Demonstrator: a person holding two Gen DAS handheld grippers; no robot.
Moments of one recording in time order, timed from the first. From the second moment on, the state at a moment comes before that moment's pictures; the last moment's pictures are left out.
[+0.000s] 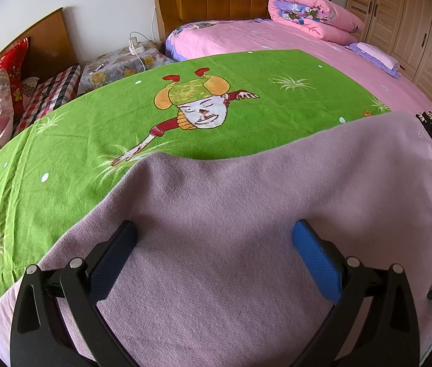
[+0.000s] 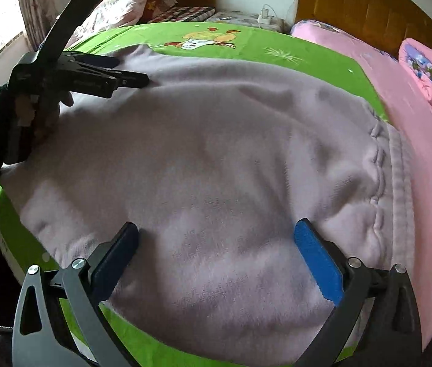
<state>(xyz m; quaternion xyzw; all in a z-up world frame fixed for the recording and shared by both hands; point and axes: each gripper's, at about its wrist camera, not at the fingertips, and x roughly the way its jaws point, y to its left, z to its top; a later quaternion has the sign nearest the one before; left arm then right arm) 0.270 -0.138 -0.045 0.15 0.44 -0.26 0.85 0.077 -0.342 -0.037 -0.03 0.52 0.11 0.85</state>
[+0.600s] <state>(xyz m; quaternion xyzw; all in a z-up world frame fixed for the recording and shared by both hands) 0.206 0.284 -0.003 -0.13 0.42 0.03 0.90 0.173 -0.021 0.044 -0.13 0.40 0.42 0.80</state>
